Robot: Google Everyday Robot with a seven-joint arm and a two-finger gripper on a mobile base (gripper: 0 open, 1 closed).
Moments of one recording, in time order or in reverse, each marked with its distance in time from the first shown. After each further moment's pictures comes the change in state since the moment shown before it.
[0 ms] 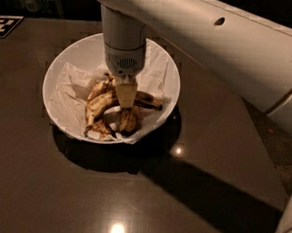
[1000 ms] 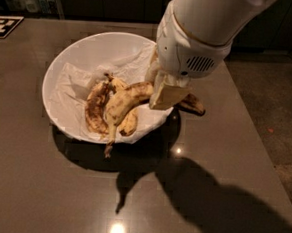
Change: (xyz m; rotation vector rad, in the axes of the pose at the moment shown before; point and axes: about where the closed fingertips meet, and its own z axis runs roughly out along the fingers) arm 0.040 0.099 -0.108 0.236 -0.216 0.000
